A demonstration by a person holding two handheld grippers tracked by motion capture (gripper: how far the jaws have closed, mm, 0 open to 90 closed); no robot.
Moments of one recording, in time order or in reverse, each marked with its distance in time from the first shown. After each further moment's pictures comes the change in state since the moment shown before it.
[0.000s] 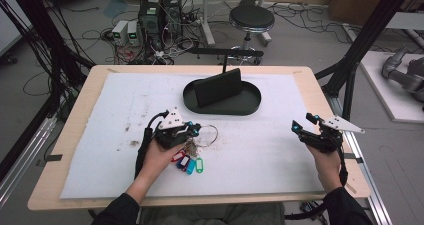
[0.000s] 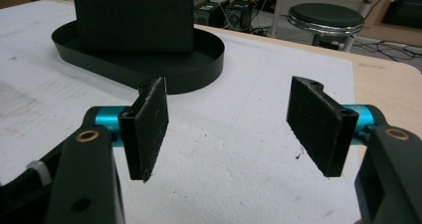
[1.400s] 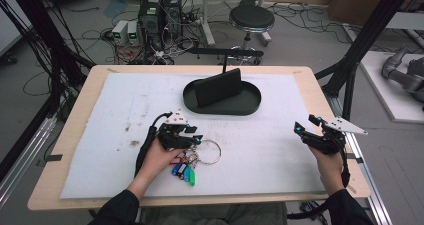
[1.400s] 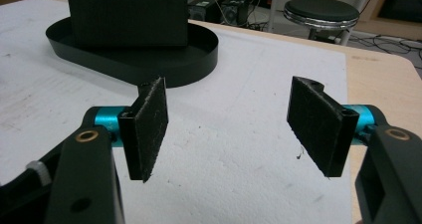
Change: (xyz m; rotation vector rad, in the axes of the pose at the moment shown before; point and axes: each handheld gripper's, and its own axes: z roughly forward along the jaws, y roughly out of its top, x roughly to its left) left arm 0.010 -0.015 0.025 0.175 -0.063 -0.115; right arm -0.004 -0.003 -0.006 0.009 -0.014 0.014
